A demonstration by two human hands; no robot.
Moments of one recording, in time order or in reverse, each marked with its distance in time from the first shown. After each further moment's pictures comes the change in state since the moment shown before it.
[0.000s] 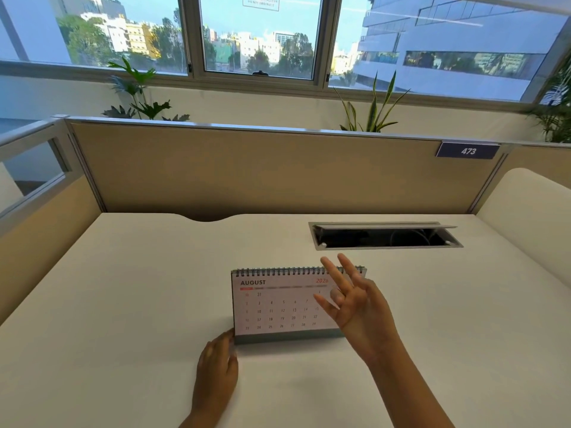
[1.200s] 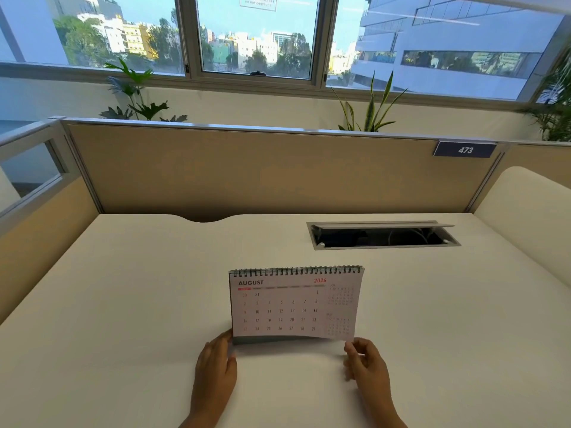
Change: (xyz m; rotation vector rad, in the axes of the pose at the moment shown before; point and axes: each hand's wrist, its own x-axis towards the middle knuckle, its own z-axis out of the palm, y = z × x) left_hand 0.000 -0.001 0.002 -0.031 -0.006 0.004; right_hand -0.041 0.076 -0.118 -0.996 0.582 -0.091
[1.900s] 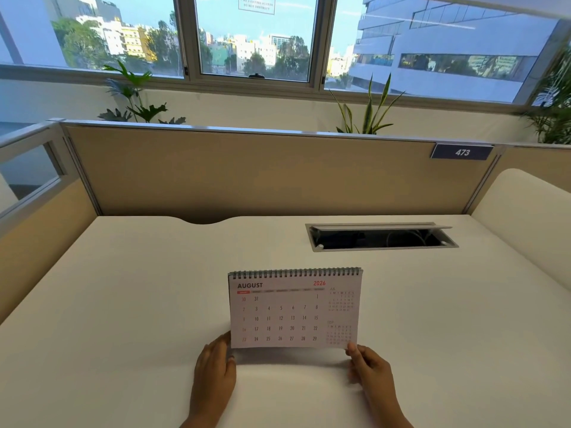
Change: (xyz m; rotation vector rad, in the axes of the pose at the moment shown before) left_hand 0.000 -0.002 0.002 0.029 0.001 -0.013; right_hand 0.000 -0.005 -0.009 0.102 -0.023 0.092
